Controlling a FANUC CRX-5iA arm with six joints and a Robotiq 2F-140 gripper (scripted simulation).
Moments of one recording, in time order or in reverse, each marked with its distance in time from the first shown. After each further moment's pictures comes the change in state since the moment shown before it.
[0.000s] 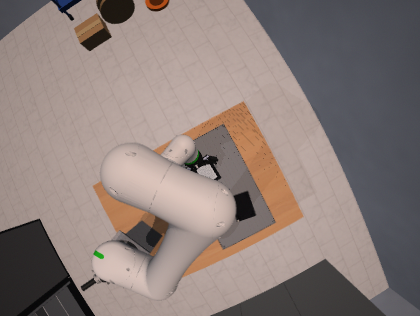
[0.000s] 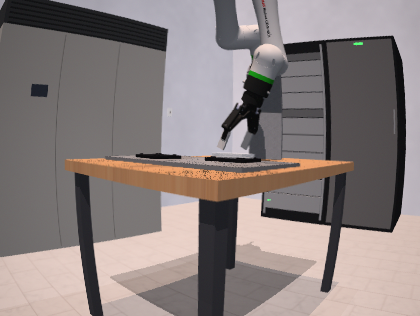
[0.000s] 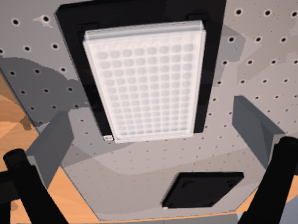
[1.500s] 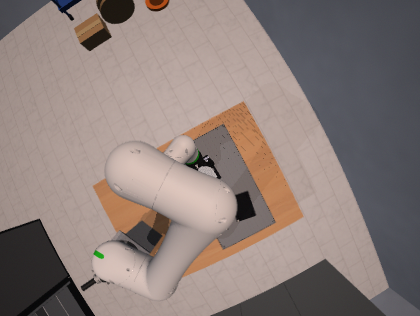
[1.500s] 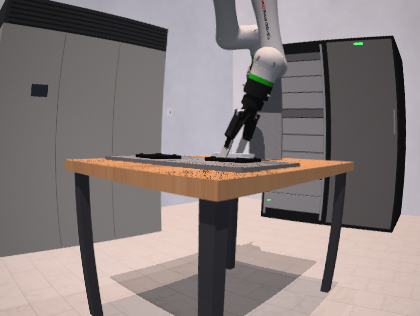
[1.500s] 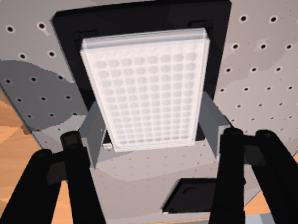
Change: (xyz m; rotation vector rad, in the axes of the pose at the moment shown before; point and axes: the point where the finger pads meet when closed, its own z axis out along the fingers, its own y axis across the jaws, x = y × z) arm 0.005 0.000 0.010 -0.001 0.000 0.000
